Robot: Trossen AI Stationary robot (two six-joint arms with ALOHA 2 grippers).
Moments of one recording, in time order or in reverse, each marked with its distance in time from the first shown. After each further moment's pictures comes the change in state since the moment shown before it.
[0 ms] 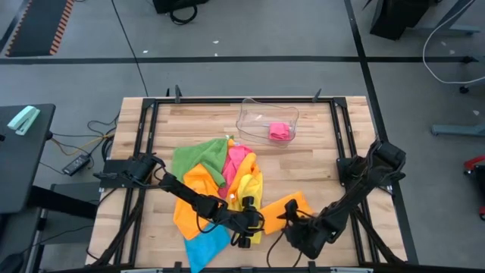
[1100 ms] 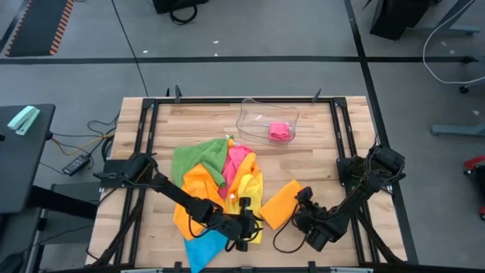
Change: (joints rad) left arm -0.057 -0.074 0.001 -0.045 -0.159 0.105; right arm 0.031 0.065 0.000 -0.586 0.012 0.252
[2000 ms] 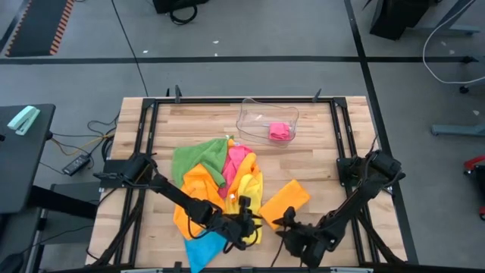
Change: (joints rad) left arm -0.011 0.001 -0.001 -0.027 -0.084 0.179; right arm 0.000 0.085 0.037 0.779 0.187 -0.444
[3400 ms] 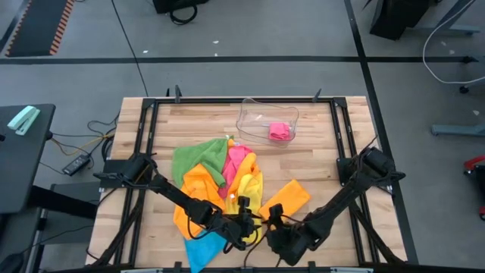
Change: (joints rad) left arm -0.002 0.000 0.000 -0.010 -0.002 -0.049; right arm -0.129 0.016 0.296 -0.314 -0.252 0.205
